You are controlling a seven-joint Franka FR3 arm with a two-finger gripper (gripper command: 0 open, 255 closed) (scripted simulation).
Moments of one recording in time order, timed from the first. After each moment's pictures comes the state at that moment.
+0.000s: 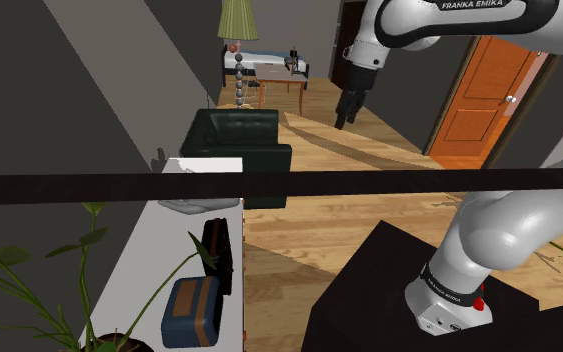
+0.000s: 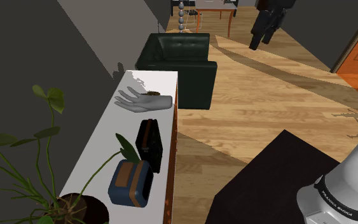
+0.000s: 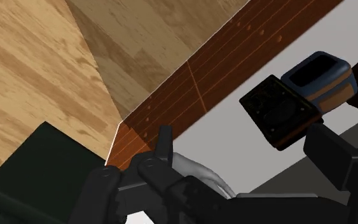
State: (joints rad) arm 0.09 -0.57 -0.18 -2.26 0.01 1.78 -0.18
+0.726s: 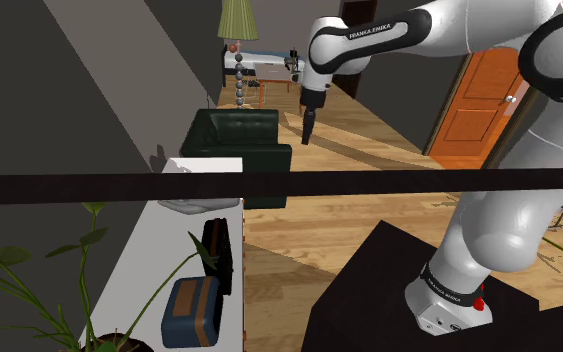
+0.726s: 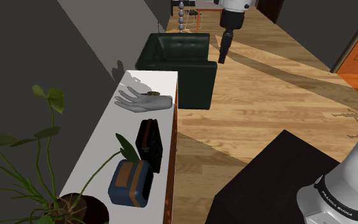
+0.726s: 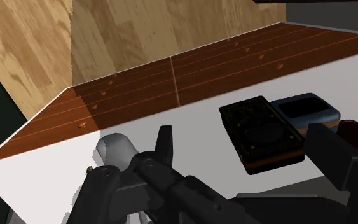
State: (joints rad) arm 0.22 -0.12 -0.28 -2.04 0.09 1.91 -0.69
